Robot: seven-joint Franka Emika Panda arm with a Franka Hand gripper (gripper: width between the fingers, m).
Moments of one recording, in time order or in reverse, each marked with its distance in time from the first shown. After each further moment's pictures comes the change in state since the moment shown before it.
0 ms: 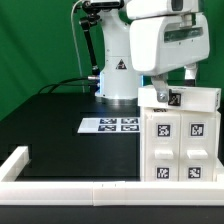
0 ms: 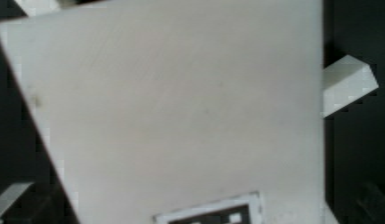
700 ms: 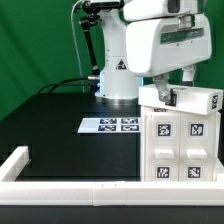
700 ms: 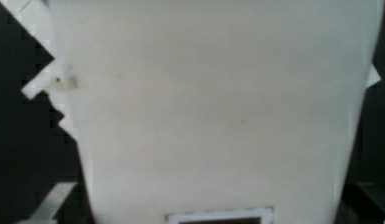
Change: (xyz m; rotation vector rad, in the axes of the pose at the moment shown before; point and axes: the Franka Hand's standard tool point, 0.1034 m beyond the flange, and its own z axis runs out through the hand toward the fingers) arm -0.003 0.002 0.000 0.011 0.012 0.159
